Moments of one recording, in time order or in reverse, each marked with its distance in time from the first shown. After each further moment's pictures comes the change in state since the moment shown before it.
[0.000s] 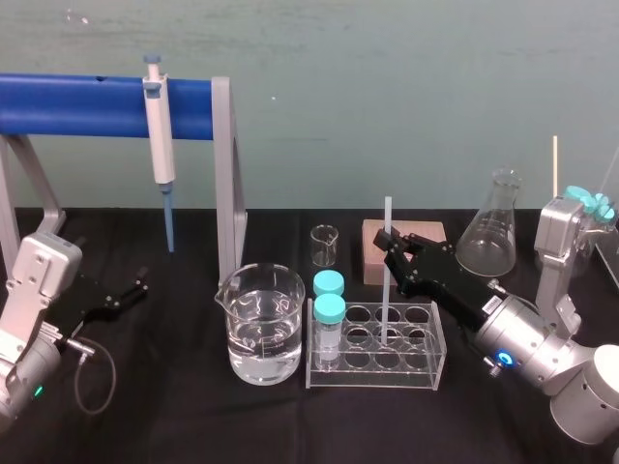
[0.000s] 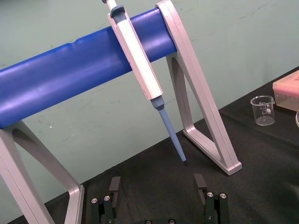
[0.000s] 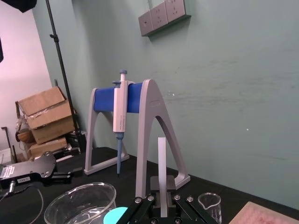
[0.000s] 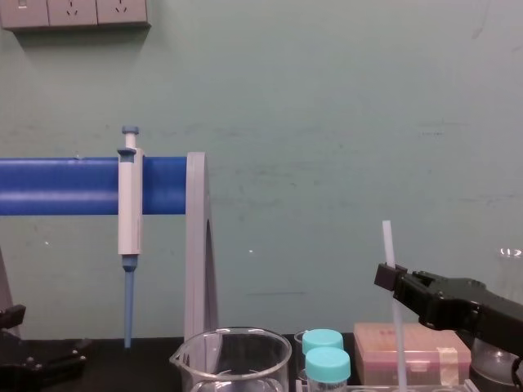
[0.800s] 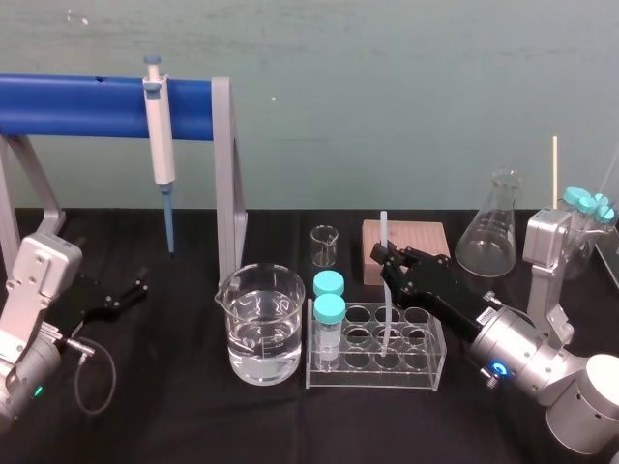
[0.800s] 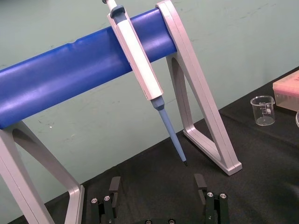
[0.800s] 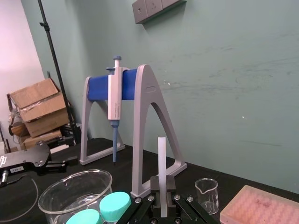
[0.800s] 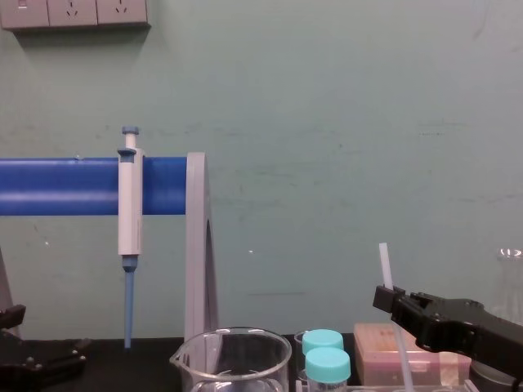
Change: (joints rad) left arm 0.000 0.000 0.000 0.000 0.000 0.000 0.000; right arm -0.013 -0.008 -0.004 0.009 -0.031 0.015 -0.032
